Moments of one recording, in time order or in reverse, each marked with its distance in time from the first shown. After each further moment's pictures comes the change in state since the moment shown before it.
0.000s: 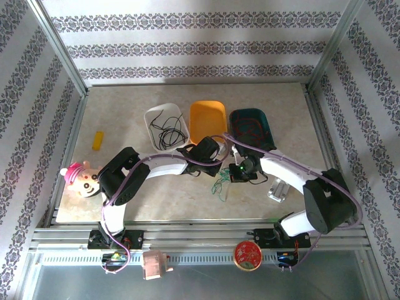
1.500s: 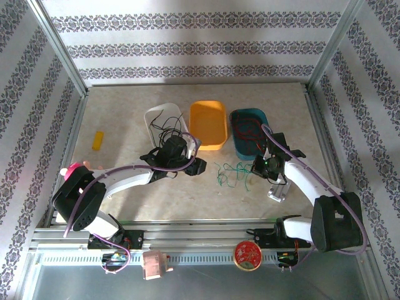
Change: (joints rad) left arm 0.130 -0.426 -0.364 0.136 0.139 -0.017; right arm -0.332 -0.169 -0.130 0.069 -0.005 0.161
